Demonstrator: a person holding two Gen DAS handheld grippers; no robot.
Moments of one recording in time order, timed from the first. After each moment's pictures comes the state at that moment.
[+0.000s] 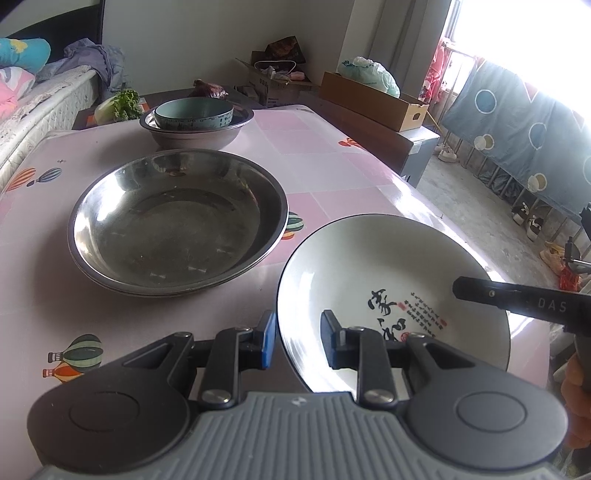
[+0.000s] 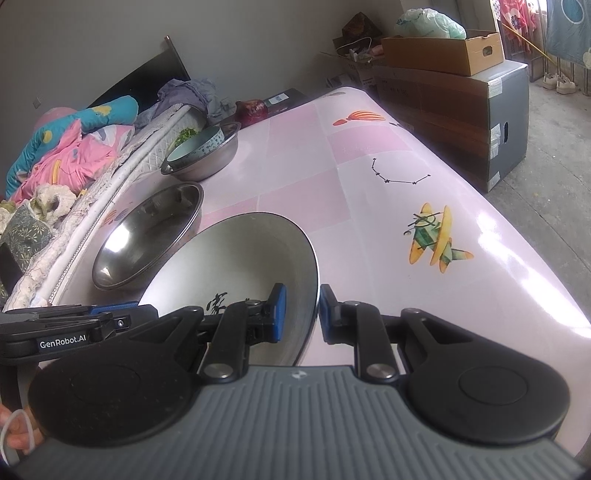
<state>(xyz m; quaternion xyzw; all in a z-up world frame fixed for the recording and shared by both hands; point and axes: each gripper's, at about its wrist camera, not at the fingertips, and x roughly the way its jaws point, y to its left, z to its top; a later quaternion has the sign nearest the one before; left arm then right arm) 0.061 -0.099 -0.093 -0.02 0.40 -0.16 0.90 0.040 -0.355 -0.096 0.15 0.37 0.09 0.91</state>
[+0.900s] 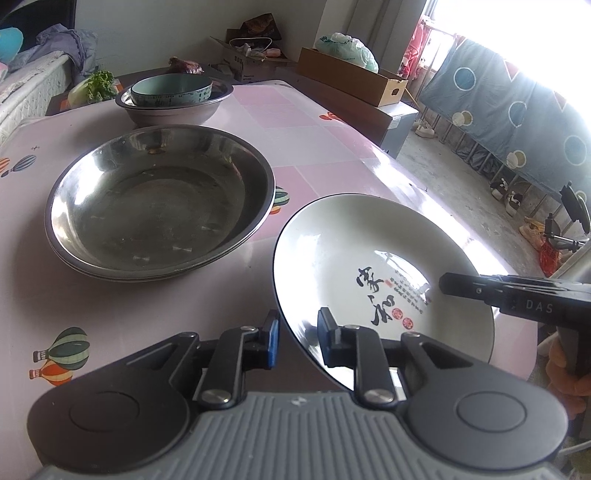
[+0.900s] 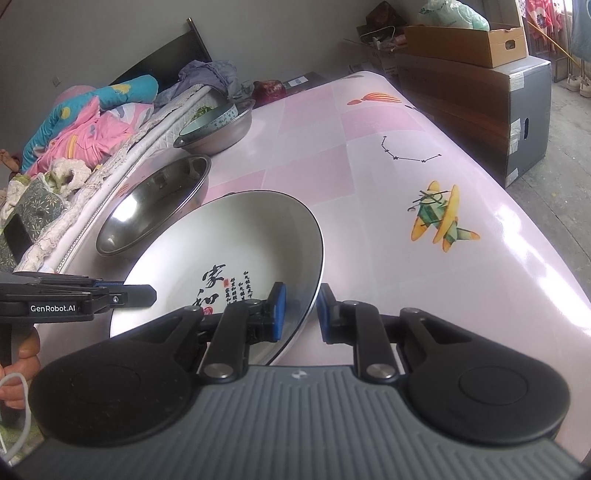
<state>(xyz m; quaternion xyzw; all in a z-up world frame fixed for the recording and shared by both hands) 0.071 -0.091 -0.104 -0.01 0.44 -0.21 0.87 0.040 -0.359 -0.115 0.13 0.38 0.13 0.91</state>
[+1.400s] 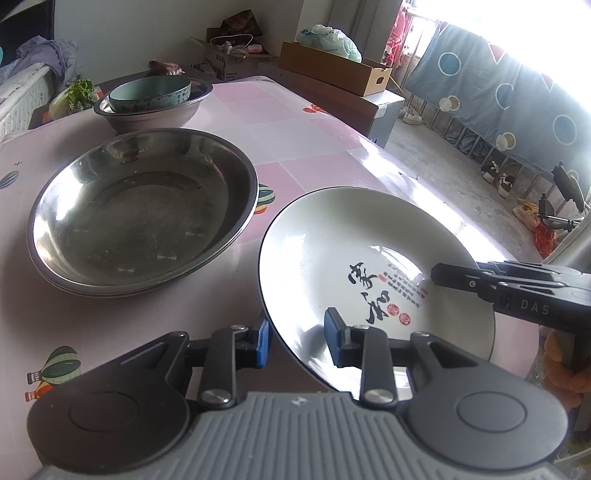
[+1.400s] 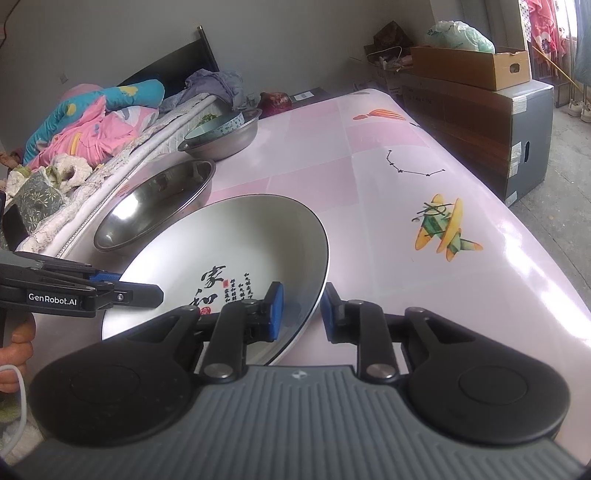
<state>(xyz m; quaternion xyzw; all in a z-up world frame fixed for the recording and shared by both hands) 0.077 -0.099 -0.108 0.01 0.44 -0.23 0.87 0.031 -0.352 -0.120 0.11 0.35 0.13 0.92</state>
